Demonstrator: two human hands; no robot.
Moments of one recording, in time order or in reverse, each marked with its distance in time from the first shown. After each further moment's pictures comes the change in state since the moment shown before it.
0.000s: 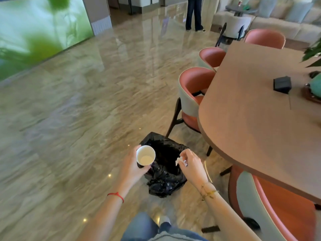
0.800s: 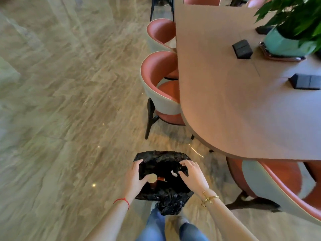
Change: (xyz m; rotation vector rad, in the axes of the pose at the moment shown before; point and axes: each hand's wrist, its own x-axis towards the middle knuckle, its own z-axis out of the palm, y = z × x) left_hand 0.271 -0.088 0.056 0.104 -0.578 0.109; right_hand 0.174 0.007 0.071 -0.039 0.022 0.516
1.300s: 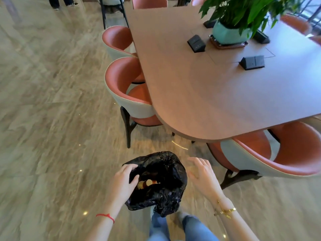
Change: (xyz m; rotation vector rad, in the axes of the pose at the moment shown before) left_hand -0.005 0.058 -0.058 0.201 -0.099 0.315; right_hand -0.077 0.010 -0.038 0.050 0.349 0.098
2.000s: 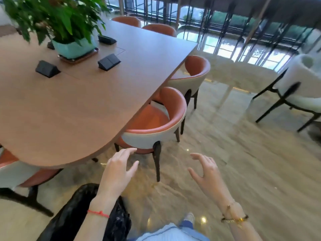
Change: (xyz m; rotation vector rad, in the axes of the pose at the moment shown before) left_hand -0.041 0.316 0.150 0.057 -0.330 0.770; right_hand -0.273 0.174 -0.151 0.106 0.541 0.572
